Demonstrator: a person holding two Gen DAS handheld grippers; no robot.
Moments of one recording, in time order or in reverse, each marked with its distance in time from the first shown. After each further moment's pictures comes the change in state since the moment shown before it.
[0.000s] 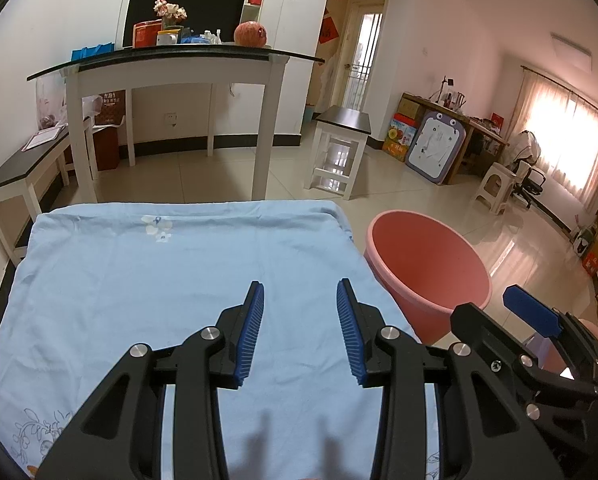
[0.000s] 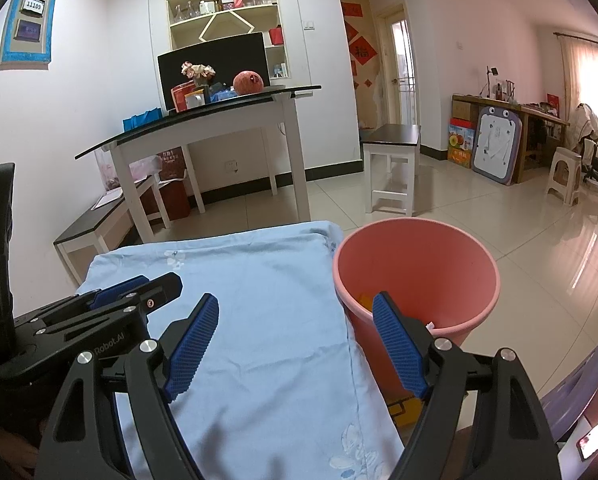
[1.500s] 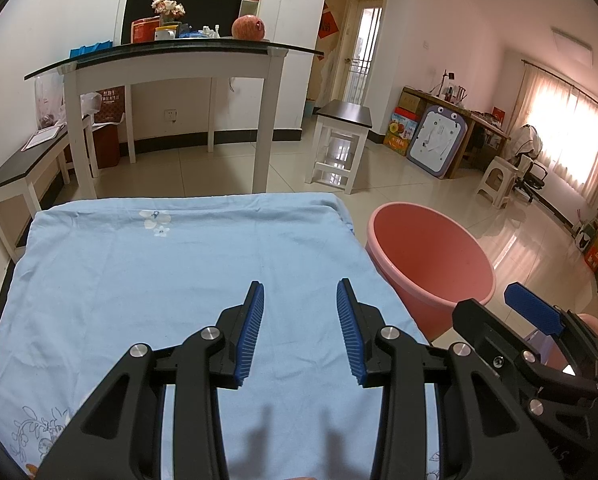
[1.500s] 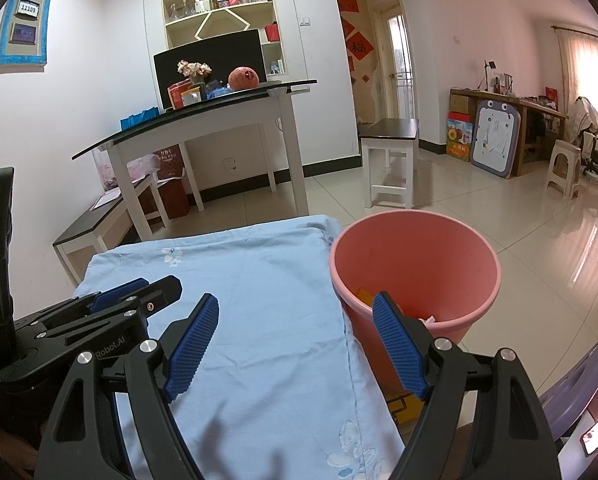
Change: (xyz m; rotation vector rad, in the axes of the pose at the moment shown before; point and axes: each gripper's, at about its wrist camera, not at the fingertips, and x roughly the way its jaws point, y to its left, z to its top) left arm 0.000 0.000 -0.005 0.001 0.010 0.003; right arm 0.003 -0.003 -0.007 0.005 0.009 0.001
